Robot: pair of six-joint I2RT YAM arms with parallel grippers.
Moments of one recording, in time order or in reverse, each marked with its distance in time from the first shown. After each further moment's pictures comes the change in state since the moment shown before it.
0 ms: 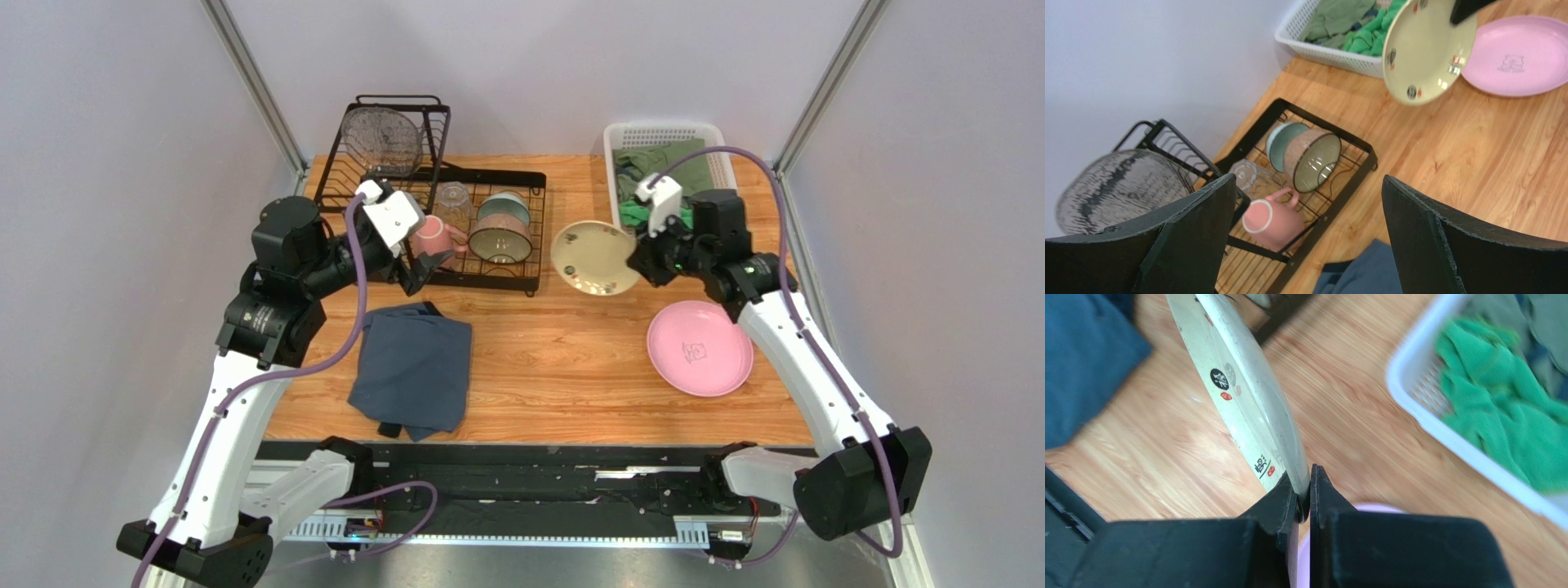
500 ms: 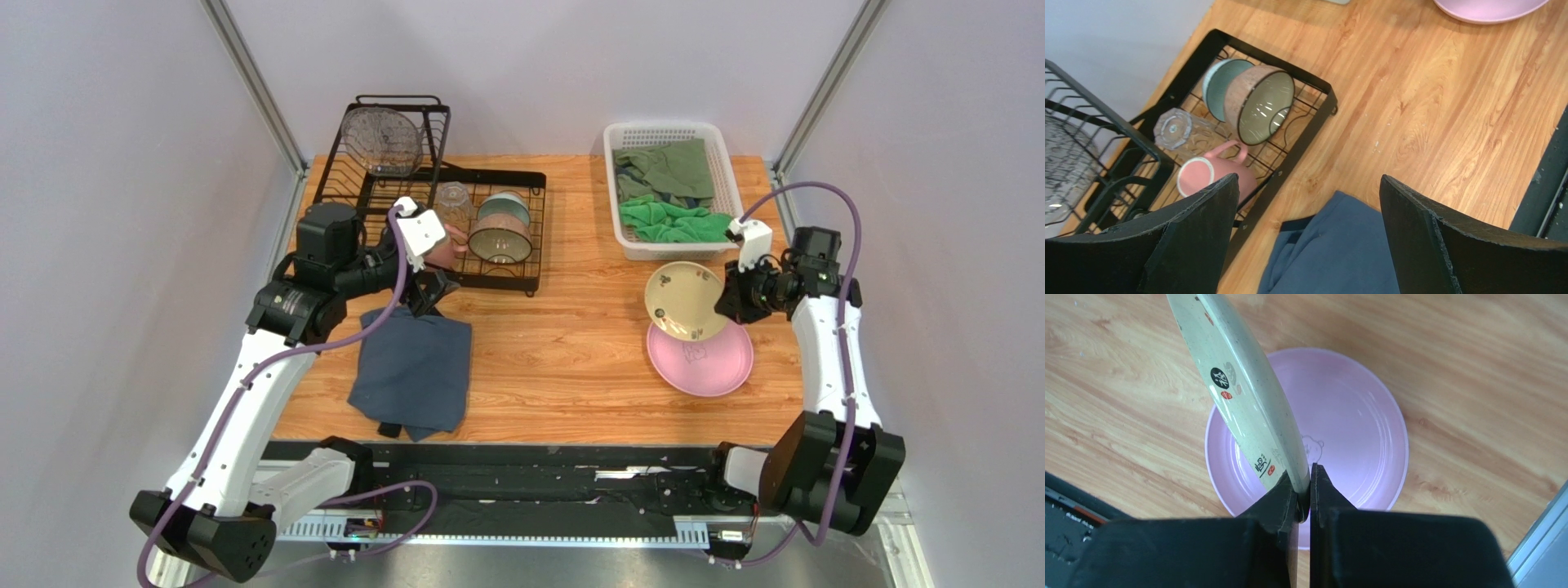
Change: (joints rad) left arm 0.000 0.056 -0.109 -0.118 0.020 0.062; right arm -0.602 -0.002 -0.158 -0.256 -0.188 -0.333
